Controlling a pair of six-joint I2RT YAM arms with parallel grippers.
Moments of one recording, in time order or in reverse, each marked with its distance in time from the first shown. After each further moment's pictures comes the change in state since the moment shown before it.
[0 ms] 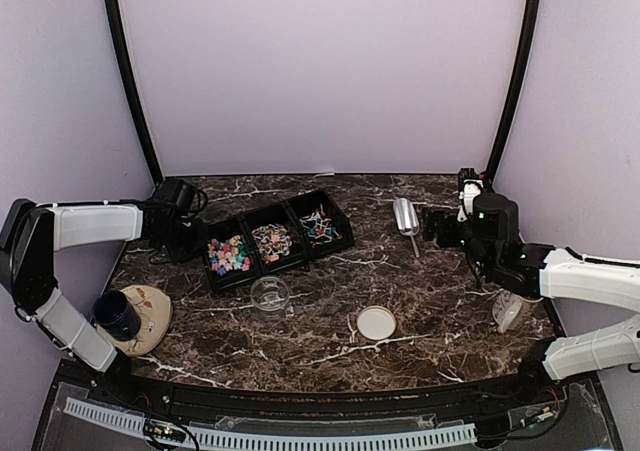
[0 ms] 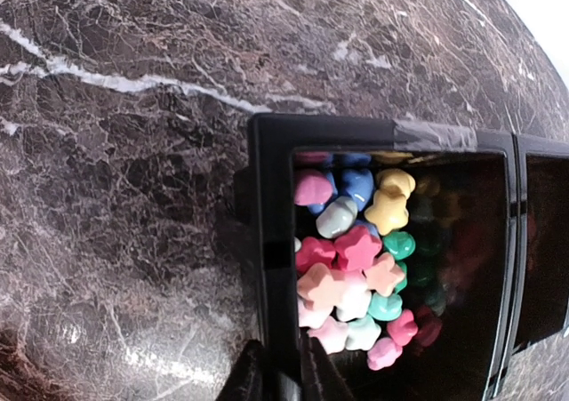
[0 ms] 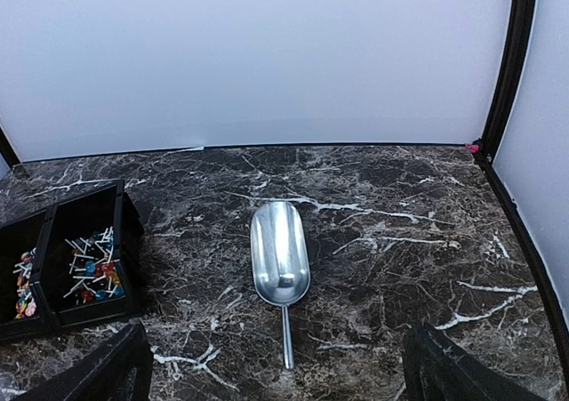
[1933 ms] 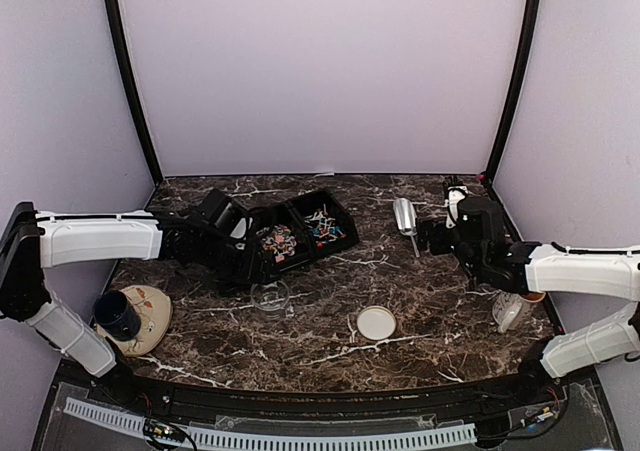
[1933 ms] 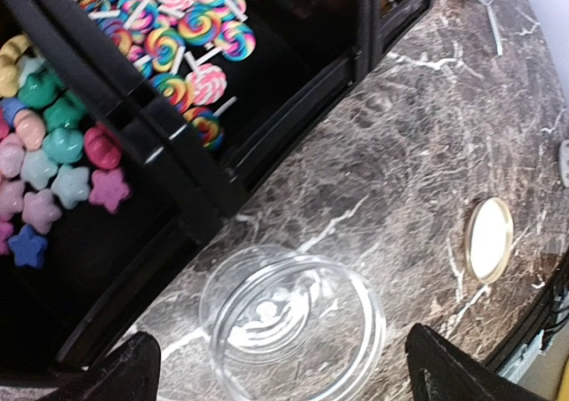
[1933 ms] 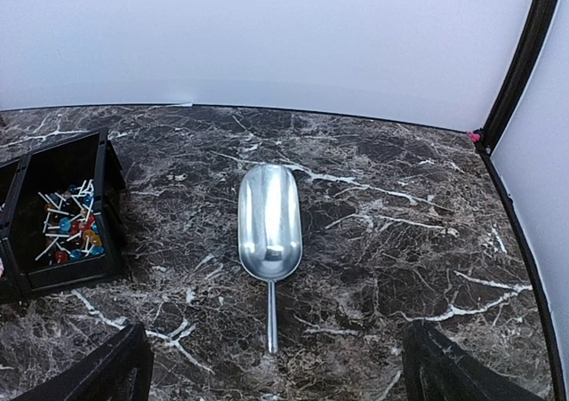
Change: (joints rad) left arm -0.409 -0.044 0.036 -0.052 0.166 0.246; right arm 0.000 0.114 0.016 -0.007 0.000 -0.064
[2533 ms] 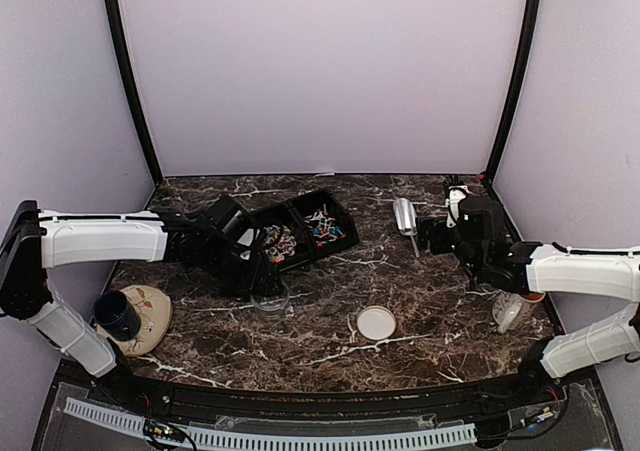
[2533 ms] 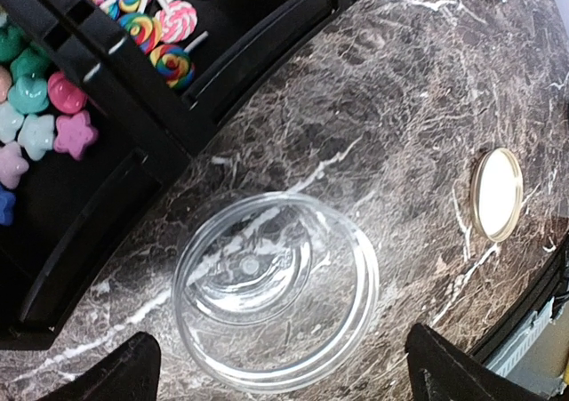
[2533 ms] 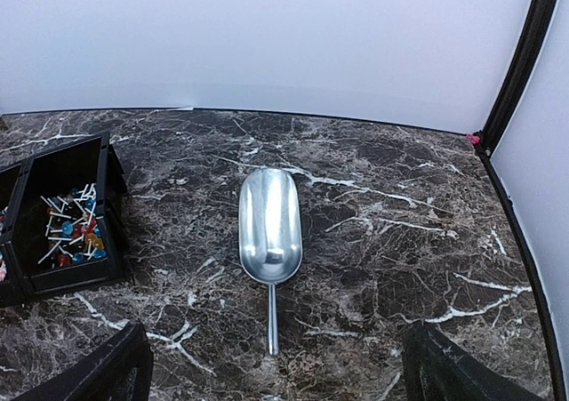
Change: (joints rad) left arm -0.053 0.017 0.029 -0.109 0.010 -0.005; right arm 0.000 -0.010 0.000 0.000 0.000 0.001
